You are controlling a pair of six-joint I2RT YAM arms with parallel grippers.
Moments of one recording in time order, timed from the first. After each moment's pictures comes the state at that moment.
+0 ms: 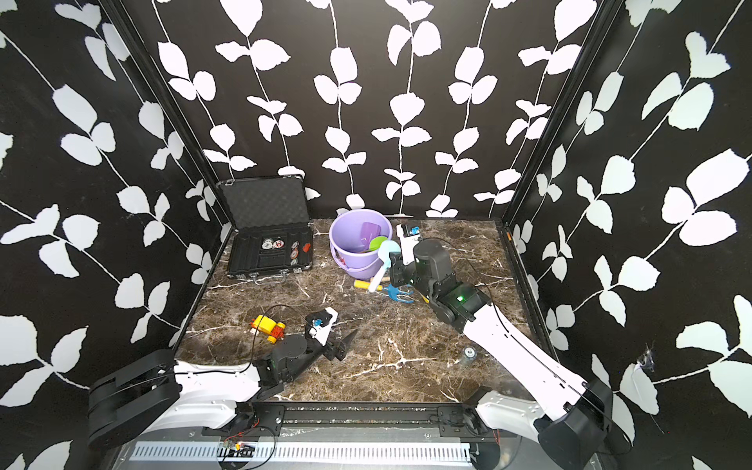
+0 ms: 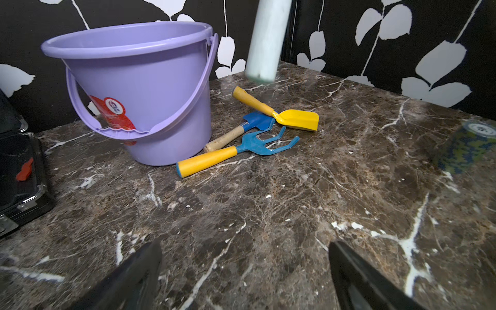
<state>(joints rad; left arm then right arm) -1.05 1.19 0.16 0.80 -0.34 -0.05 0.67 1.17 1.13 -0.31 0.08 0.20</state>
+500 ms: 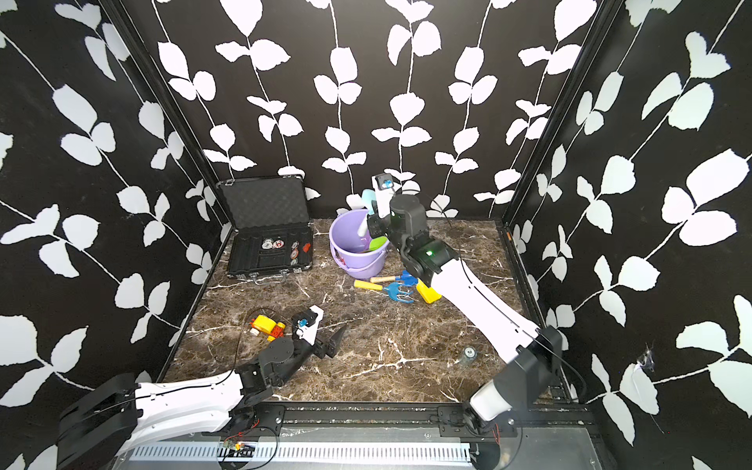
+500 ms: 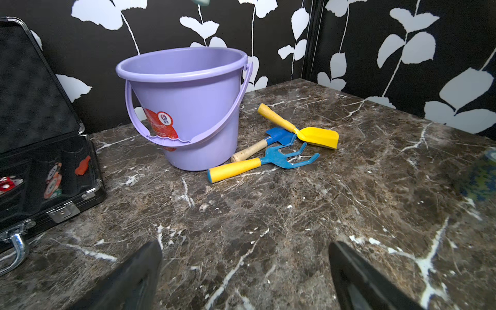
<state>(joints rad) -1.05 0.94 0.13 0.64 -0.44 -0.06 0.66 1.58 1.60 -0.17 0.18 -0.01</state>
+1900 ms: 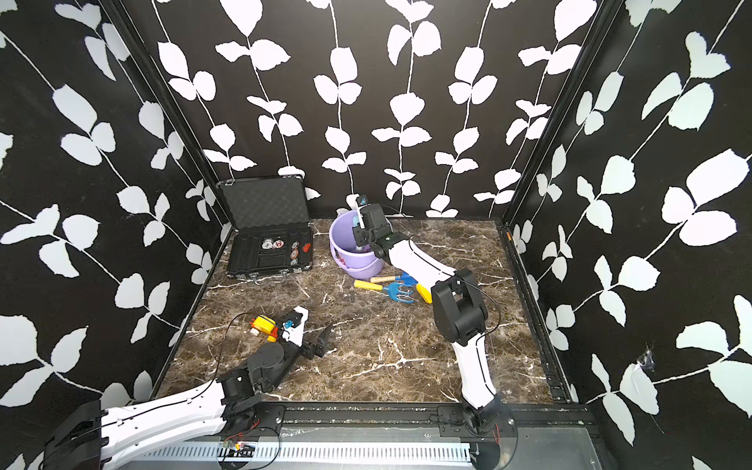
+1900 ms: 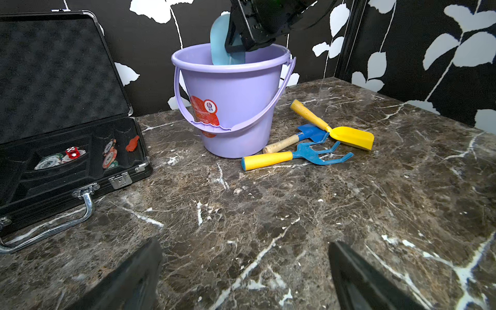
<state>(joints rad) -1.05 0.69 0.11 0.37 -0.57 -0.11 0.59 2.11 1.80 -0.19 0.11 0.06</state>
